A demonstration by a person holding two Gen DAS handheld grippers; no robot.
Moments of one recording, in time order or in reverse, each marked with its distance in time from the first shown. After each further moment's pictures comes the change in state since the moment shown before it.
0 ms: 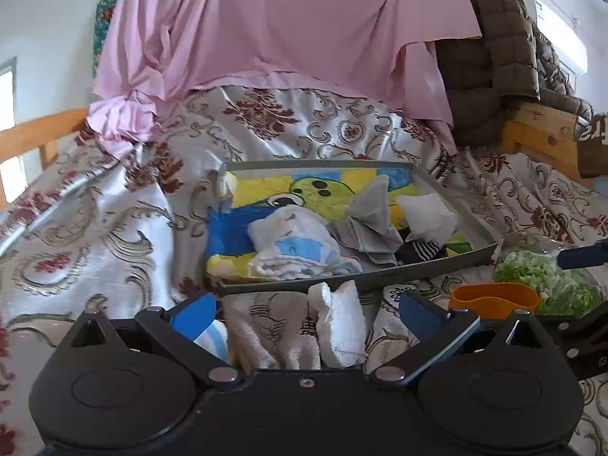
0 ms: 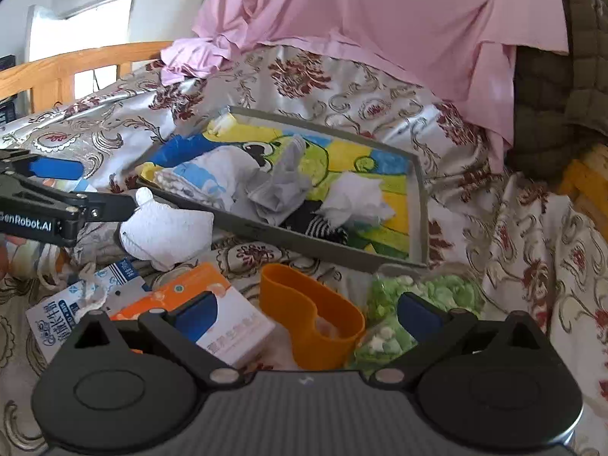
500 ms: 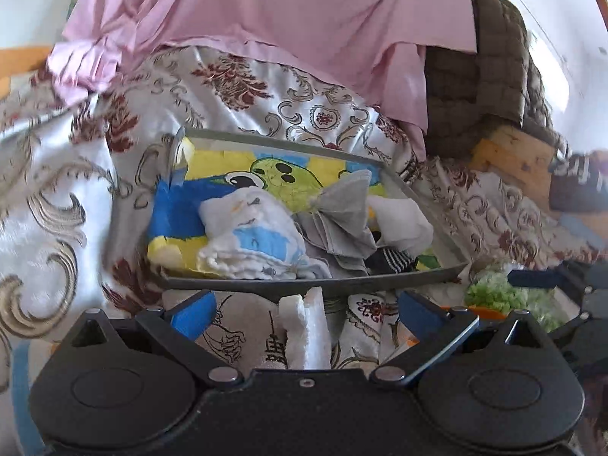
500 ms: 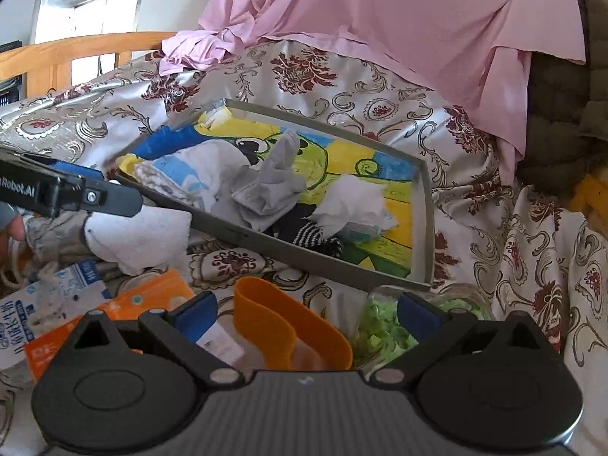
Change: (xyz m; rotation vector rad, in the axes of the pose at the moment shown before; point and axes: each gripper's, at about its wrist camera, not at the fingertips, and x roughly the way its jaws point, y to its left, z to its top) left arm 0.049 0.024 0.002 -0.150 0.039 -0.202; right arm 0.038 -0.011 0.006 -0.049 -0.003 0.001
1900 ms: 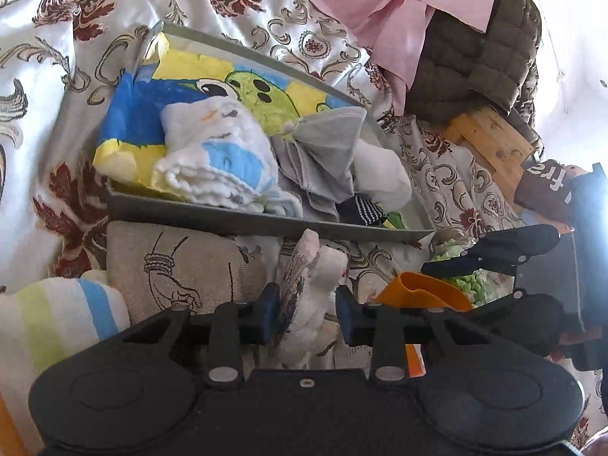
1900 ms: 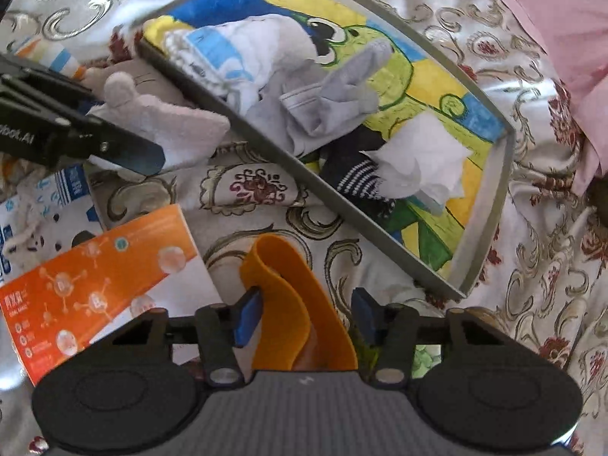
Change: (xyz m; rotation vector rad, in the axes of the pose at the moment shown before) left arm 0.038 0.022 -0.005 -0.179 0.242 -0.196; right arm 0.062 0.021 0.038 -0.349 0.449 0.094
